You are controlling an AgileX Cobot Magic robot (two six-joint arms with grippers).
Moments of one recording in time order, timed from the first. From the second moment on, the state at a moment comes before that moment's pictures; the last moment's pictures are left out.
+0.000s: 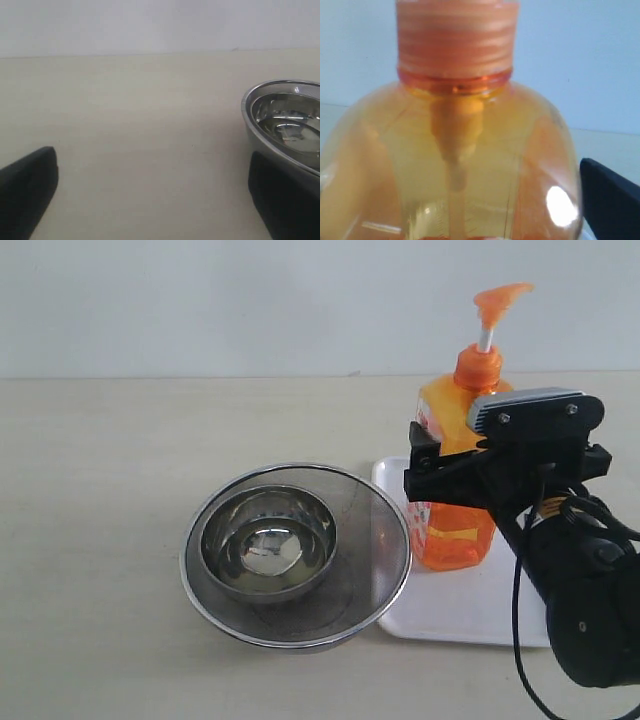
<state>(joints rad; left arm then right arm) -0.14 0.00 0.00 -0.02 0.34 0.00 0.66 1.78 -0.45 0.52 -1.21 -0.19</state>
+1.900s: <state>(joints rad) -0.14 0.00 0.00 -0.02 0.34 0.00 0.66 0.49 -0.05 0.77 -0.17 -0.29</state>
